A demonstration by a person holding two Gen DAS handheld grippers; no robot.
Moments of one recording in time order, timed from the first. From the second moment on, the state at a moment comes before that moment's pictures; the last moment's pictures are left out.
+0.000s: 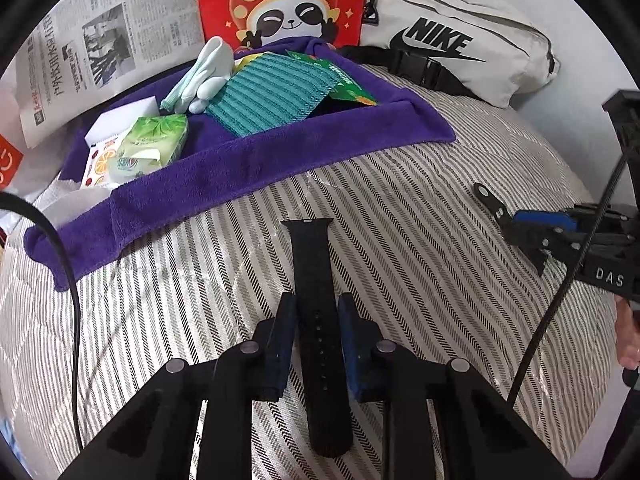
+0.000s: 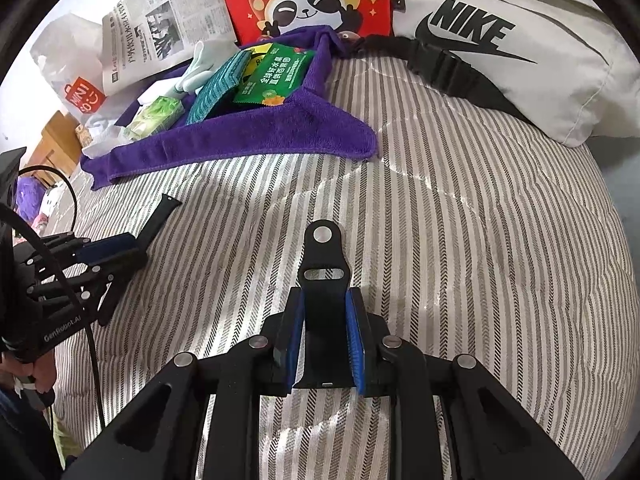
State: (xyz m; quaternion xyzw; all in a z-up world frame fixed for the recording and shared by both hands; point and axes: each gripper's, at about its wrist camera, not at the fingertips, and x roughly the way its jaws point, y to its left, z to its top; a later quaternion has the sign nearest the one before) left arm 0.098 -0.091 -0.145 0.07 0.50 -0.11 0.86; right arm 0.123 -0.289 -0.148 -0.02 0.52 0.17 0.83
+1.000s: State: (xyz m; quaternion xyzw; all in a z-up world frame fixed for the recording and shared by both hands) left arm 0.090 -0.067 -0.133 0.04 0.49 -0.15 0.86; right arm 0.114 -0.275 -0.128 -0.05 0.50 0.17 0.85
